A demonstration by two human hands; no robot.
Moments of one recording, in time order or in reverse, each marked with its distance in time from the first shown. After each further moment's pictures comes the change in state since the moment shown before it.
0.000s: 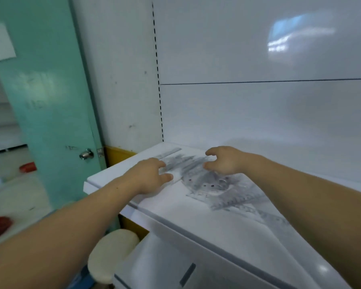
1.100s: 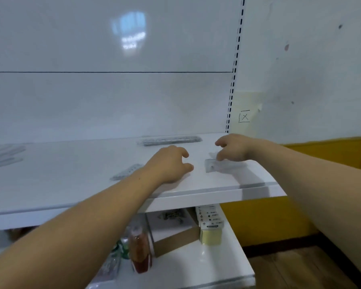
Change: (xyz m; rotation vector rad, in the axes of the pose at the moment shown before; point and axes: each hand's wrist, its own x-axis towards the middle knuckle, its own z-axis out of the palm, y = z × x) left_hand -0.277 0.615 0.095 -0.224 -0.146 0.760; right_hand -0.633 0.339 -0.069 0.073 0.192 0.823
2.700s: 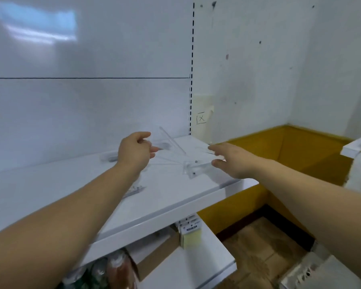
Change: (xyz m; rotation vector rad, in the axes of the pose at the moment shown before) left_hand 0.054 -0.037 -0.017 -1.078 0.250 -0.083; right_hand -0.055 0.007 0.021 -0.062 0.222 0.153
